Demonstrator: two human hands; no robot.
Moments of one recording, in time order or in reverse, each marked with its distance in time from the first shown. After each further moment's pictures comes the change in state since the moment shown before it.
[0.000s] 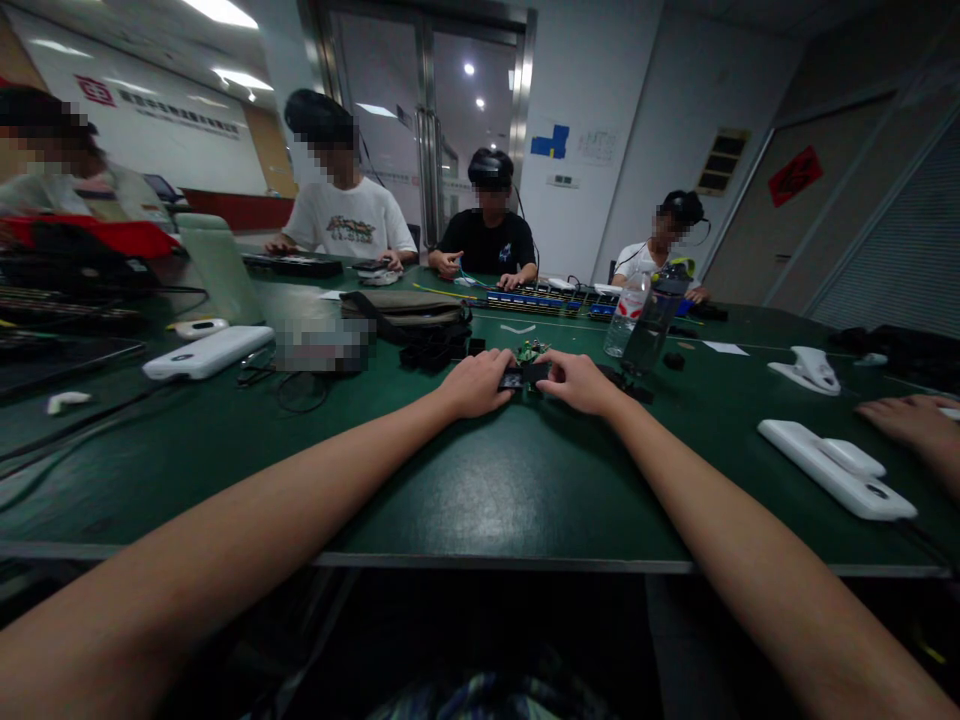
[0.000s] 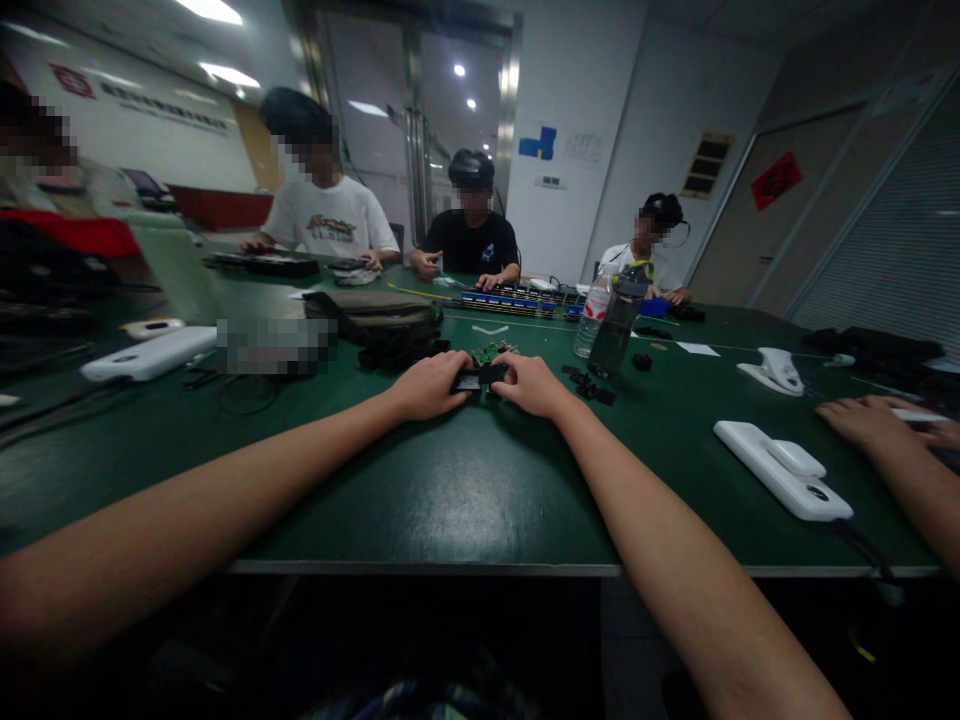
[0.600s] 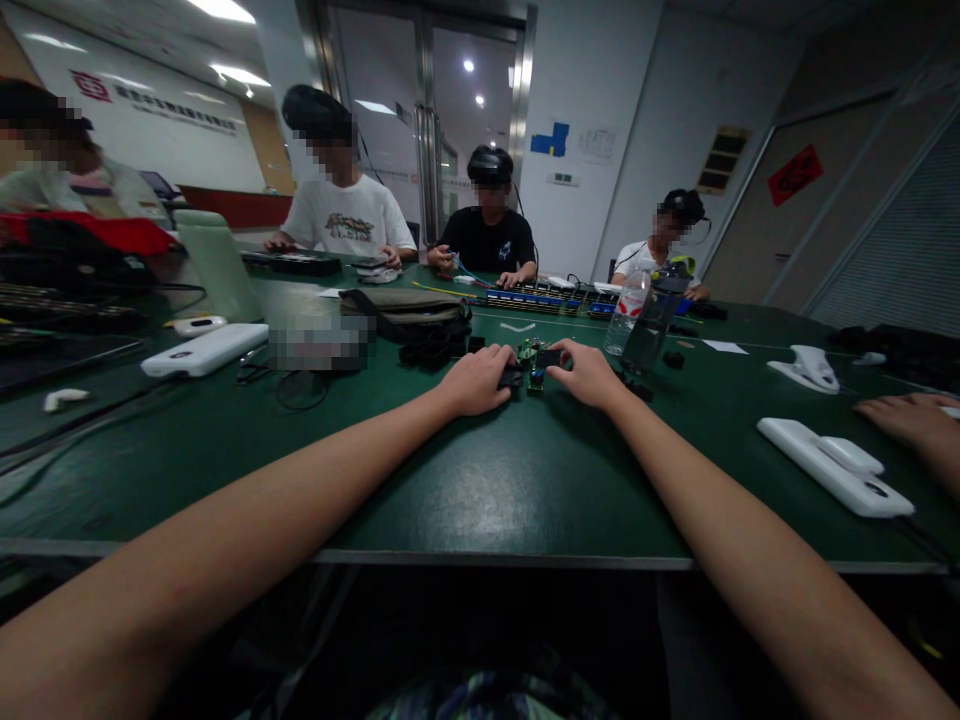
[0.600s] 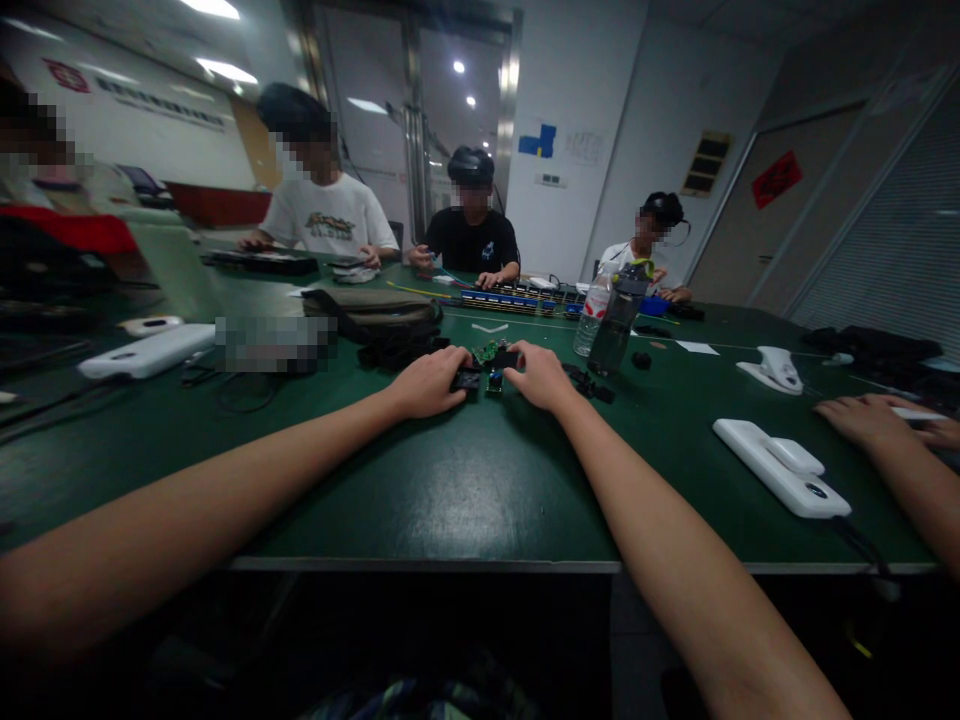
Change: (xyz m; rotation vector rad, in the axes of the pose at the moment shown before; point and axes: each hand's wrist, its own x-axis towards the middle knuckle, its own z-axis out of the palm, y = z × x) left_hand 0.000 0.000 -0.001 -0.026 0.000 -0.012; right_hand 0.002 0.008 -0.003 -0.138 0.165 0.094
